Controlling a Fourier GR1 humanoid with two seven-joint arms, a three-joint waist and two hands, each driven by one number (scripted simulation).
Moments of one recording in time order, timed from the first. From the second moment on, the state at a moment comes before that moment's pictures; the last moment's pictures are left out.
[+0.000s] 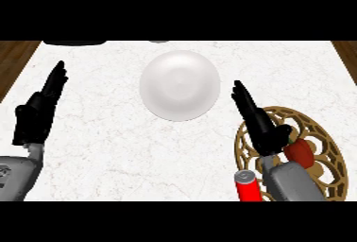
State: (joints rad) left arm -0.25 0.48 -0.12 -1.47 0.05 0.22 0.08; right arm -0.26 -0.20 0.31 -1.38 -0.21 -0.15 -0.09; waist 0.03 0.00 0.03
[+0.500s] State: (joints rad) left arm -0.09 0.39 -0.11 -1.44 0.14 0.15 -0.02; right arm -0.30 -0.32 0.26 -1.39 -0.03 -0.27 -0.02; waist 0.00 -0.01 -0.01
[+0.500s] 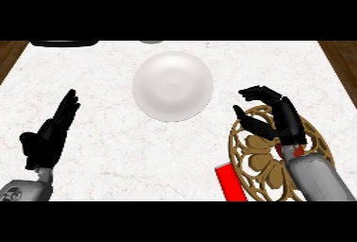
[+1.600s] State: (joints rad) left arm -0.04 0.33 -0.06 -1.36 0.15 0.06 -0.13; right arm 0.22 -0.58 0.23 -1.88 0.38 -0.41 0.17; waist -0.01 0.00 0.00
